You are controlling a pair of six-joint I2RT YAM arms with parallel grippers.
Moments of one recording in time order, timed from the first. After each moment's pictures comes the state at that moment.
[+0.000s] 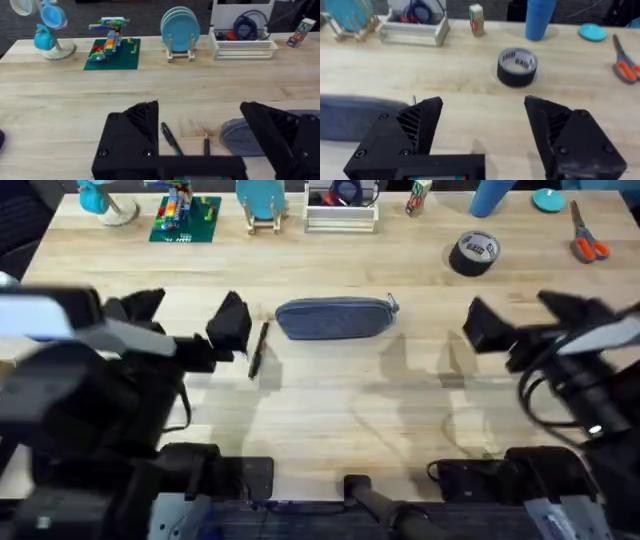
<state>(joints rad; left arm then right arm) -0.01 0.17 0.37 -0.41 0.01 0.00 0.01 0.23 0.28 -0.31 -0.05 -0.01</state>
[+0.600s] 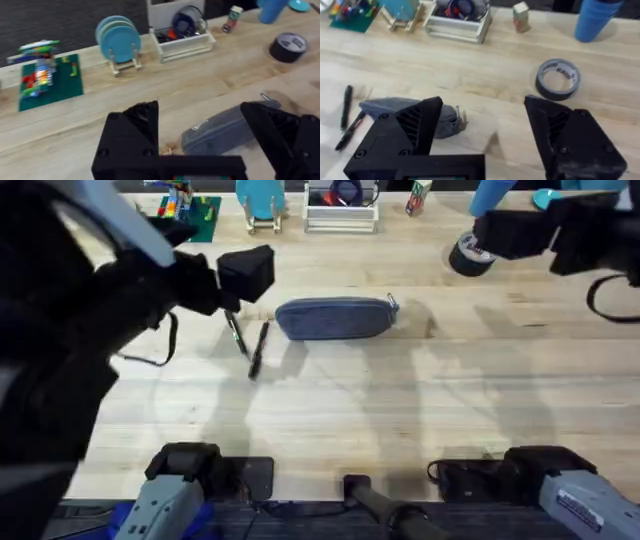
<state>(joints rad) -0.01 0.70 0.76 -0.44 0.33 0.10 0.01 0.92 0.99 -0.61 -0.26 -0.02</state>
